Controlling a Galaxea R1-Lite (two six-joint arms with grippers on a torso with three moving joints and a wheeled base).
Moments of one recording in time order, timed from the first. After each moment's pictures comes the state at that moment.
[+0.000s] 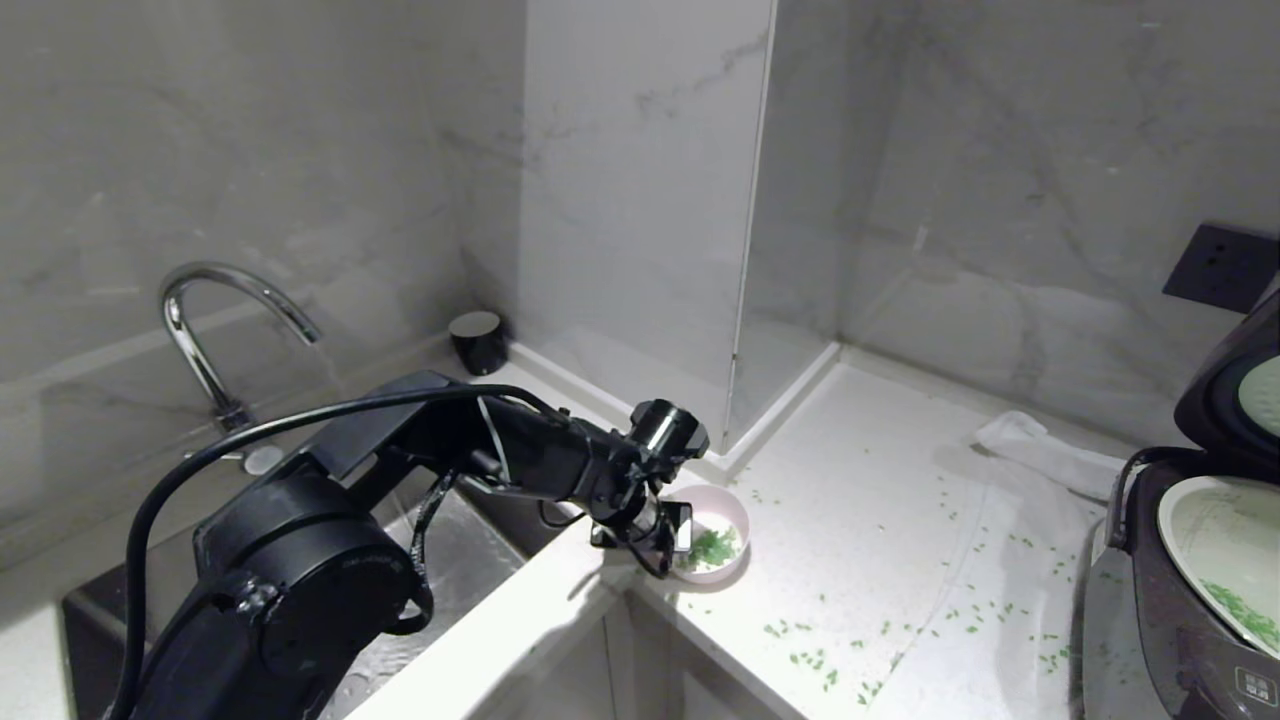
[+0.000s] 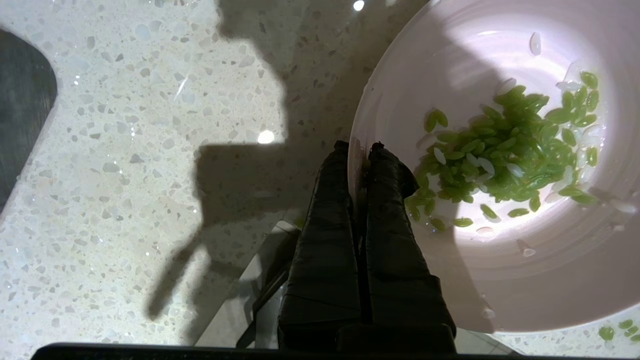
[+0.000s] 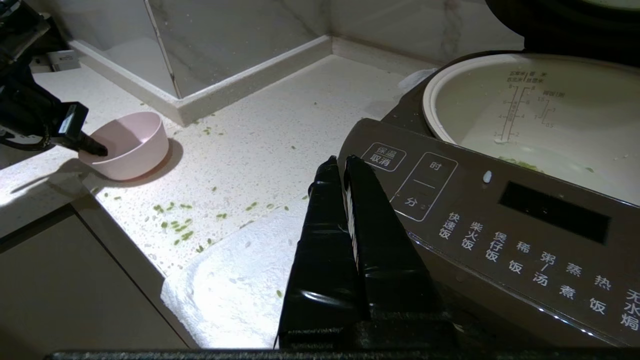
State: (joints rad) left arm -0.70 2.48 -1.73 0.29 0.12 -0.48; right arm 0.00 0.00 0.00 0.00 0.00 0.00
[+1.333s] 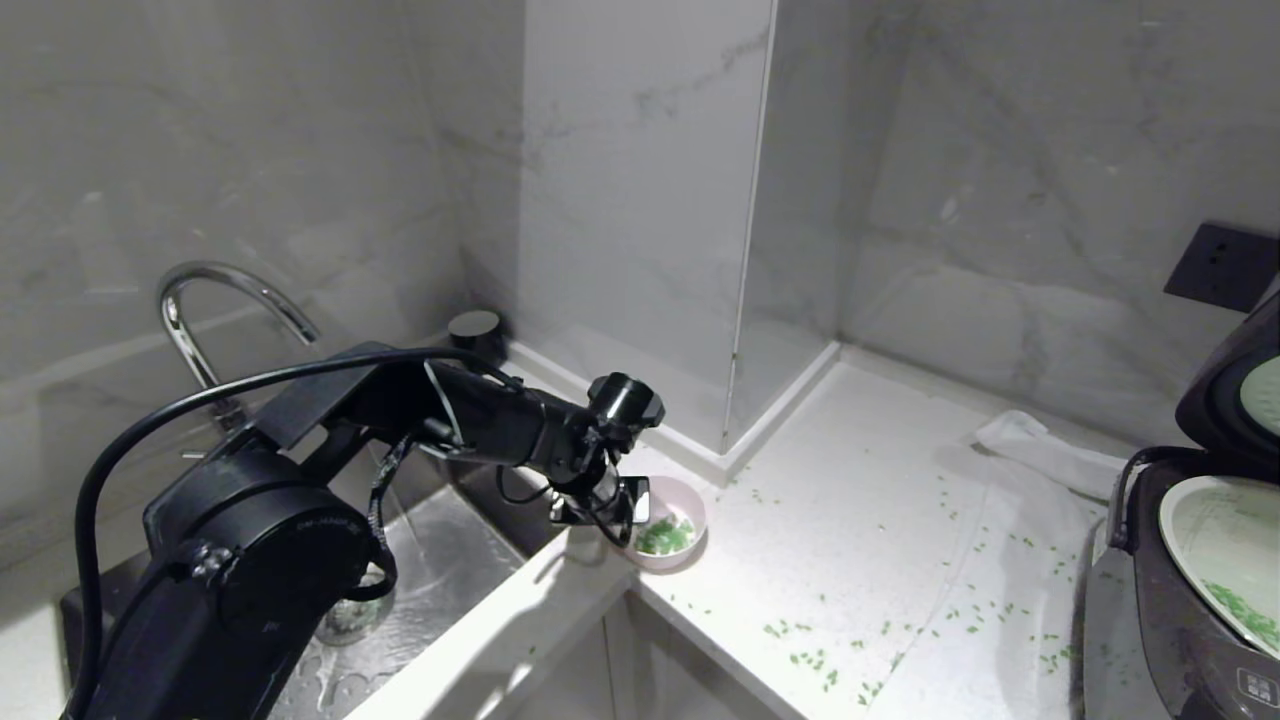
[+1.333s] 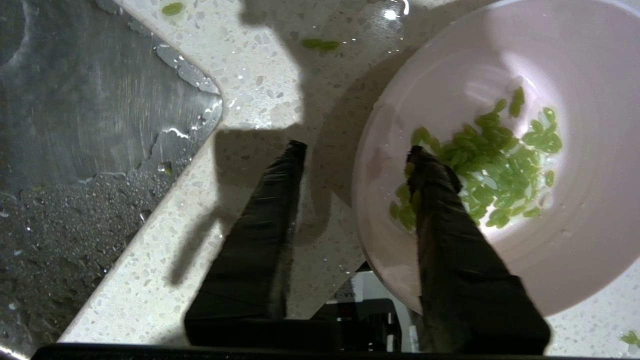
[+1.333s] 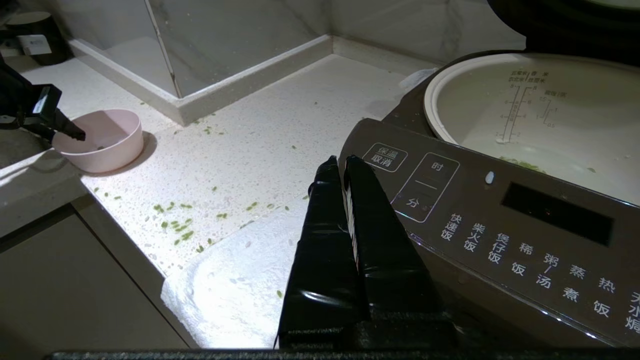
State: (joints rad) left arm -0.61 2.44 -1.73 0.34 0.16 -0.48; right arm 0.00 0.00 0.00 0.00 0.00 0.01
